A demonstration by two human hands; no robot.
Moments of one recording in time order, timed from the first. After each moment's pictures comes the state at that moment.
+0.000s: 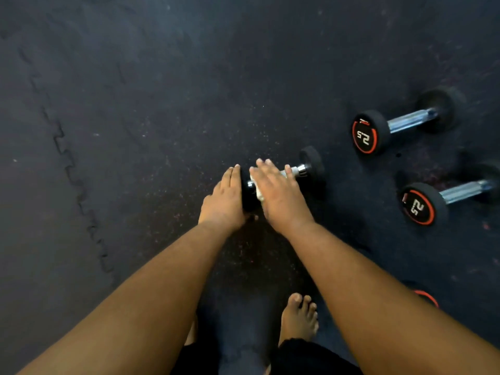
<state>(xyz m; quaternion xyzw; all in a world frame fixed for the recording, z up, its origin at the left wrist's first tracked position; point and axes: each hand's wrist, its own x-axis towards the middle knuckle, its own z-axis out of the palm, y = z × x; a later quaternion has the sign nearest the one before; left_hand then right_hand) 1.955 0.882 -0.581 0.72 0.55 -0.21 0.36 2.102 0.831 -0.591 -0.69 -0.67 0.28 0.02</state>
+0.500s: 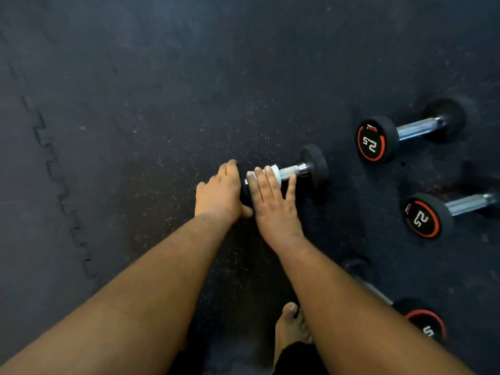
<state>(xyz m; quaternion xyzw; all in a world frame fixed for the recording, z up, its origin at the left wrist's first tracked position) 1.967 0.905 -0.598 0.74 0.57 -0.20 0.30 2.082 0.814 -0.623 -0.68 -0.70 0.16 -0.16</state>
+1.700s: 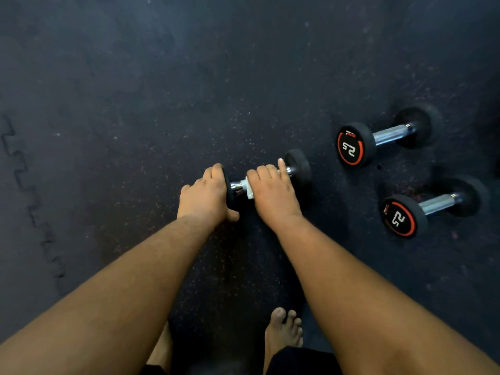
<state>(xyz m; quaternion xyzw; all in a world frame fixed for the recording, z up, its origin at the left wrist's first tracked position) 1.963 0.915 -0.596 0.75 0.54 -0.20 0.32 2.118 0.853 -0.632 -0.71 -0.68 0.16 -0.11</state>
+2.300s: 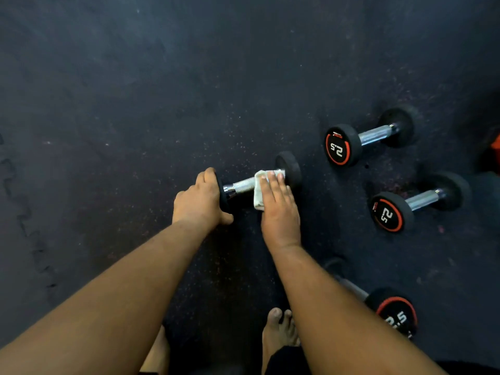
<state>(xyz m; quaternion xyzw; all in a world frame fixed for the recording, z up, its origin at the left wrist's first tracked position) 1.964 0.912 -0.587 0.75 0.54 -0.19 0.32 2.114 0.796 -0.641 -0.80 -0.57 0.13 0.10</state>
